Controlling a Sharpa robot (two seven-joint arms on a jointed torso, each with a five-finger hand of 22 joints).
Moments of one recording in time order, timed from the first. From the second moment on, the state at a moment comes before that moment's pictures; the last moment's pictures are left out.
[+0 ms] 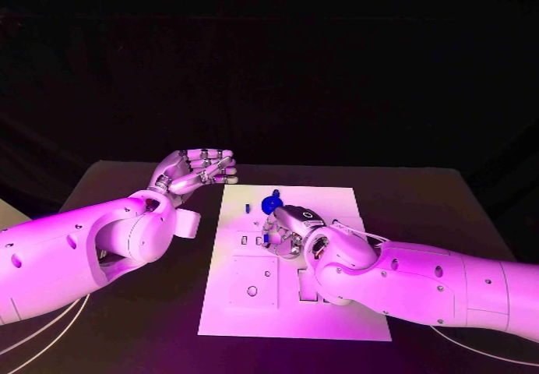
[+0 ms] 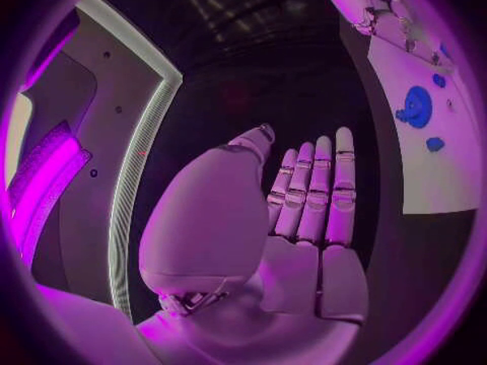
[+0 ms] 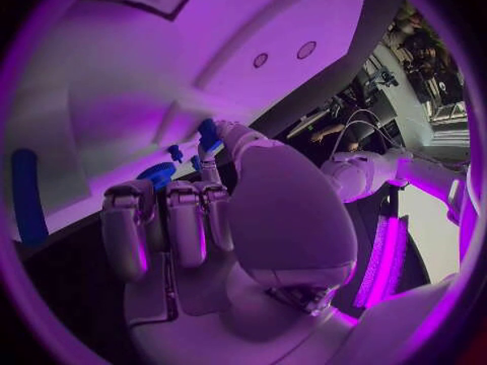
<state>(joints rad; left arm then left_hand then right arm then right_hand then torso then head) 1.17 -0.94 0.00 1.61 -0.07 -0.36 0.46 1.53 -0.17 0.31 0.26 0.18 0.86 0.22 0.21 0.14 1.04 0.17 0.07 0.07 0.97 0.14 0.22 0.32 0.17 0.96 0.23 0.32 0.13 1.14 -0.55 -0.16 1.55 -1.51 -0.49 -0.45 1.41 -0.17 0.39 0.22 0.22 1.04 0.12 0.20 0.32 1.47 0.05 1.57 1.31 1.47 -0.02 1.56 1.31 0.01 1.47 0.09 1.57 1.31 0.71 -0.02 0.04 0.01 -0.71</state>
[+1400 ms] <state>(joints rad) 1.17 -0.94 0.00 1.61 -0.07 -0.36 0.46 1.53 -0.17 0.31 0.26 0.17 0.86 0.22 0.21 0.14 1.04 0.17 0.07 0.07 0.97 0.14 0.22 0.32 0.17 0.96 0.23 0.32 0.13 1.13 -0.55 -0.17 1.53 -1.51 -0.48 -0.44 1.35 -0.23 0.36 0.25 0.22 0.98 0.14 0.19 0.31 1.47 0.05 1.57 1.31 1.46 -0.02 1.56 1.31 0.01 1.47 0.09 1.57 1.31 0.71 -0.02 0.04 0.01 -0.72</state>
